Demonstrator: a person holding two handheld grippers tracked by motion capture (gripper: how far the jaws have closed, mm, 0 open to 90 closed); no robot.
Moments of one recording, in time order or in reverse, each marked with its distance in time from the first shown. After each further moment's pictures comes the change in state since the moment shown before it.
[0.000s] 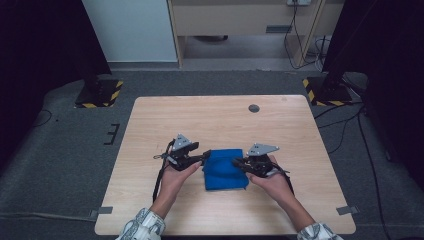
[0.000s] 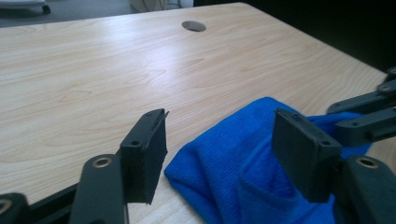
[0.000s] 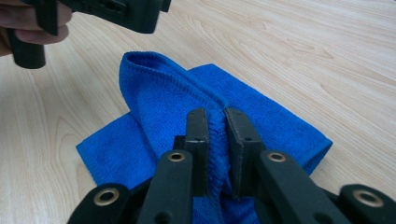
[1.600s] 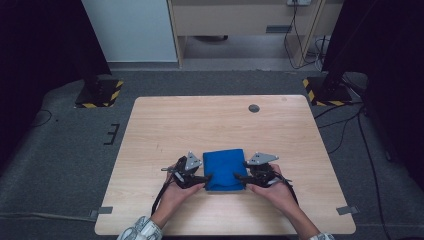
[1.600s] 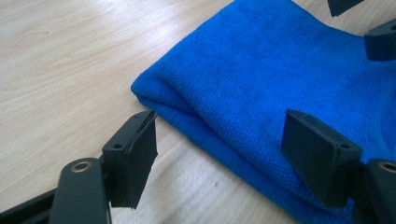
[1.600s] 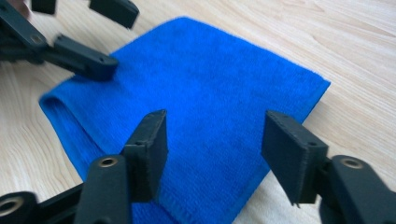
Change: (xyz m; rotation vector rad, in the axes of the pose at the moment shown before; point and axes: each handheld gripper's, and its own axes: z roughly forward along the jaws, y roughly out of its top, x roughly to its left) left arm -0.024 -0.044 0.001 0.187 -0.003 0.190; right arm 0.010 -0.026 -0.001 0.085 -0.091 0.000
